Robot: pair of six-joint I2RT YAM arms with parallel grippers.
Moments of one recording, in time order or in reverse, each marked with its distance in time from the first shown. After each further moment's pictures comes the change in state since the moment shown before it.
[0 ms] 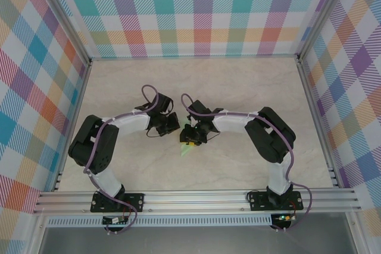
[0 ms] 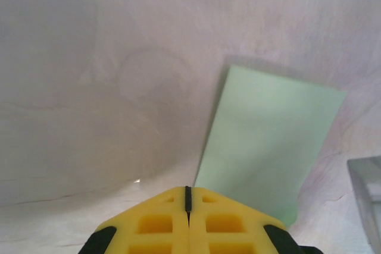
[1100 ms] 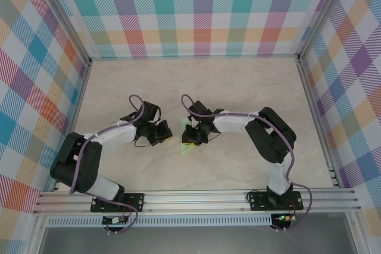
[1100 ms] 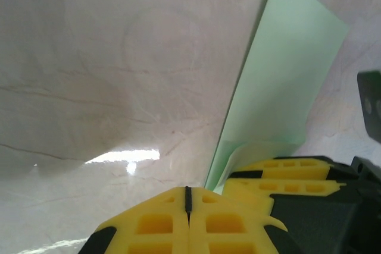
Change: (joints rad) left arm 0.024 -0.216 -0.211 -0.004 0.132 -0.008; right arm 0.000 -0.006 -0.018 0.006 0.019 -0.018
